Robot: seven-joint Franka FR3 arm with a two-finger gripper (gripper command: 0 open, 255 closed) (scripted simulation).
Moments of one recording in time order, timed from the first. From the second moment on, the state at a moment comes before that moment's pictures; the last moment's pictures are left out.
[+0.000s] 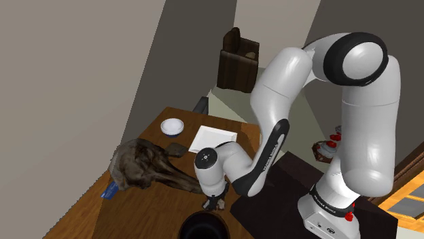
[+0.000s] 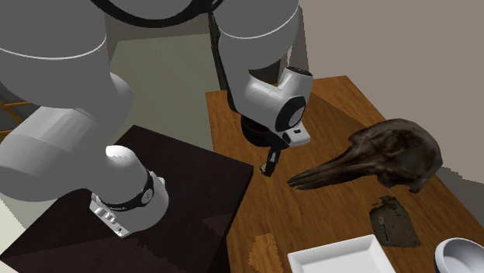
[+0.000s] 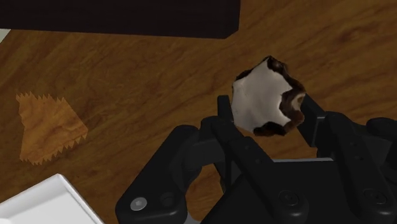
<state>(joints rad) 0.22 0.42 0.51 -2.46 -0.64 2.52 1.23</state>
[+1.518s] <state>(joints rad) 0.10 0.05 0.70 -2.50 -0.23 2.31 0.91</state>
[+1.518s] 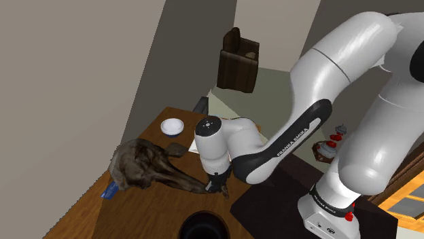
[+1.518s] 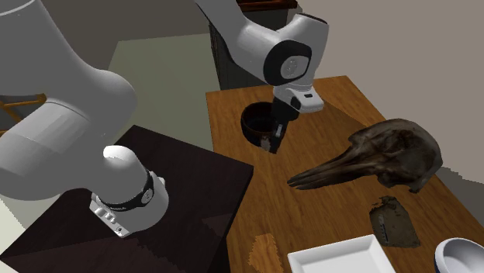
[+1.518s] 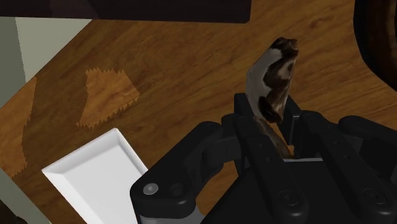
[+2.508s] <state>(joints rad) 0.16 -0.03 0.78 -2.40 -0.10 2.15 0.94</state>
